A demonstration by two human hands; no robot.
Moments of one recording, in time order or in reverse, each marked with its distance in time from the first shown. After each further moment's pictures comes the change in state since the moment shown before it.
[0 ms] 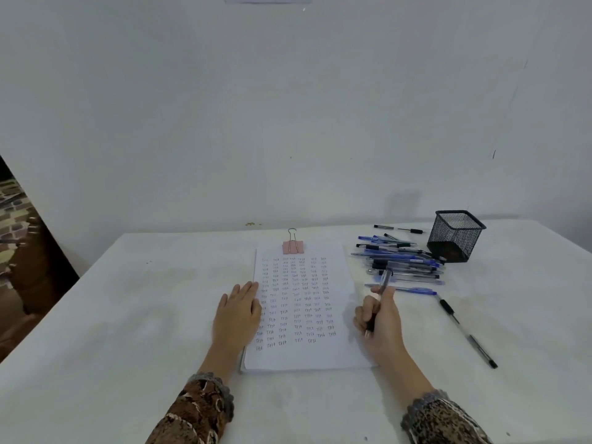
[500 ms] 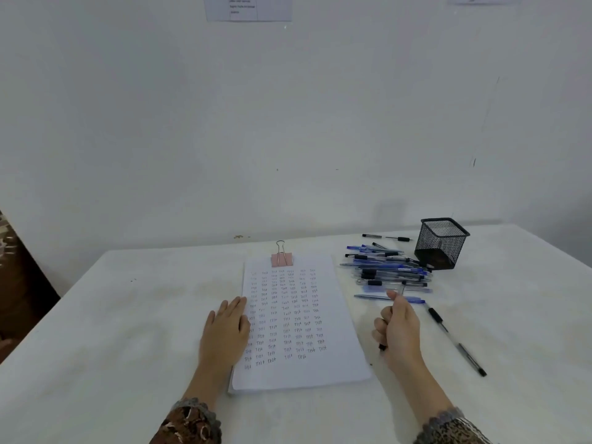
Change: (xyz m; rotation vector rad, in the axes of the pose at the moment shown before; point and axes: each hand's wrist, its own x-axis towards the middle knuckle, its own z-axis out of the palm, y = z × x) left_hand -0.001 0.000 0.000 -0.040 0.026 -0.003; right_hand 0.004 -0.032 -0.021 -0.293 0.226 -0.156
